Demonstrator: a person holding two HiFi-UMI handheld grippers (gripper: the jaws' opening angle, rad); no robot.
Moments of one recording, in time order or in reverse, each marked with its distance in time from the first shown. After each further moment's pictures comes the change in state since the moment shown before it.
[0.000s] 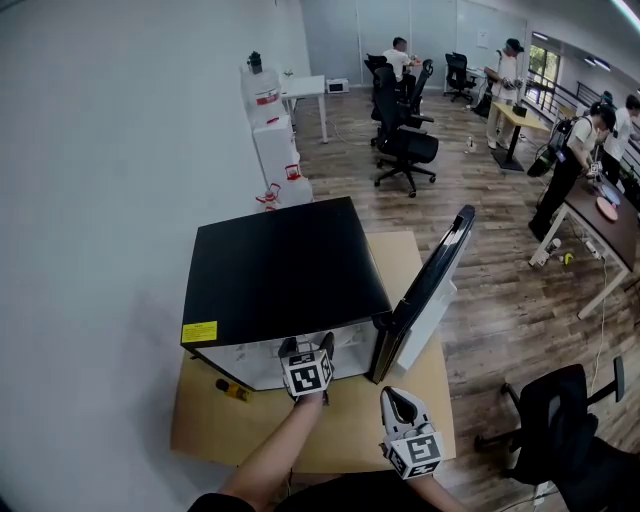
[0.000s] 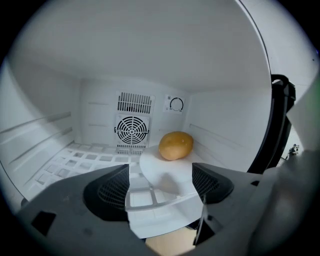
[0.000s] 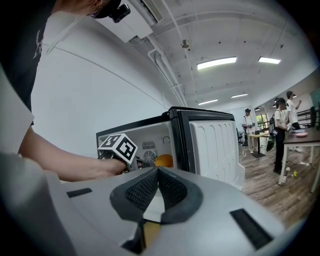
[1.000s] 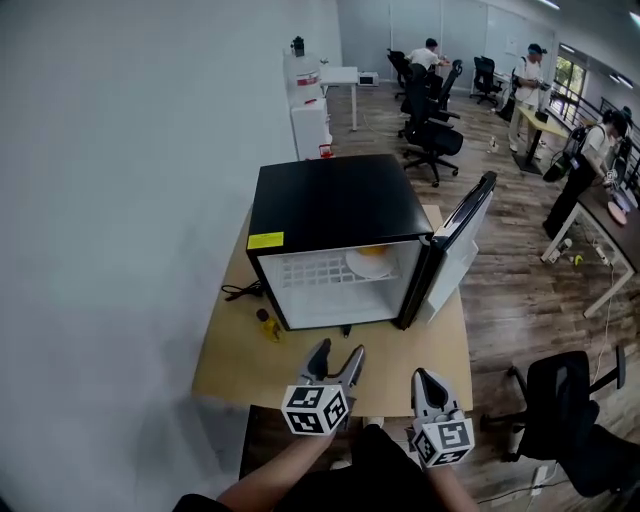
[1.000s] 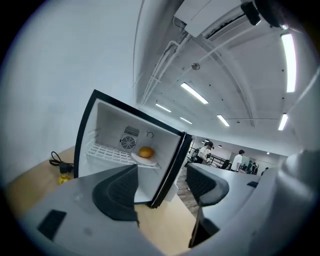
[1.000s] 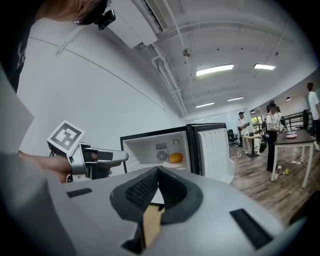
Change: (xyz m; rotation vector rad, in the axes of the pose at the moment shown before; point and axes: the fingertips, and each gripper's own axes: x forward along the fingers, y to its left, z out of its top) left arm -0.274 -0.039 -0.038 -0.117 -0.261 -0.275; right arm -0.124 0.088 -0.001 0.010 -0.015 -0.040
